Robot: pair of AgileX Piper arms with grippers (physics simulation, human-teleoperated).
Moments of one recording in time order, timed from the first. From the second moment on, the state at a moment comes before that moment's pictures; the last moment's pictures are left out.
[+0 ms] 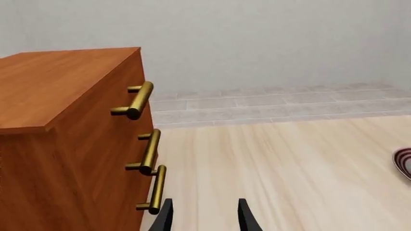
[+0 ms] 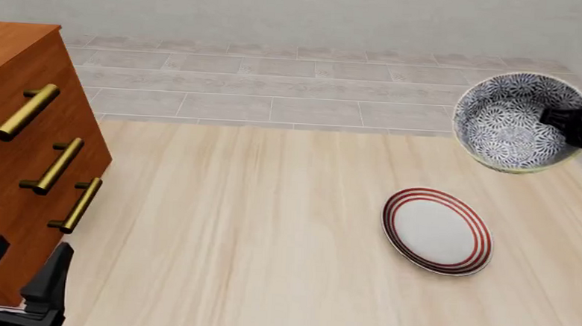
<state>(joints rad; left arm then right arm) -0.05 0.12 0.00 -0.08 0.04 -0.27 1.37 -1.17 0.46 0.07</state>
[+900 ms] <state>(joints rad) -0.05 0.10 0.00 -0.08 0.04 0.07 1.32 -1.23 0.47 0.11</state>
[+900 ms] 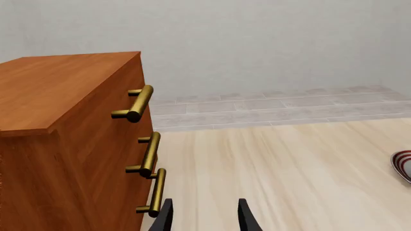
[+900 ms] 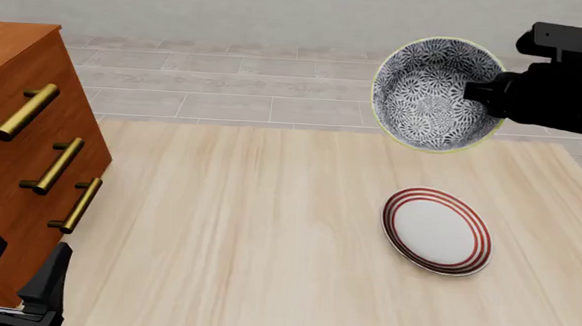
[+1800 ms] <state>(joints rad) -0.05 0.07 0.00 -0.06 0.04 0.36 1.34 -1.25 0.40 0.13</state>
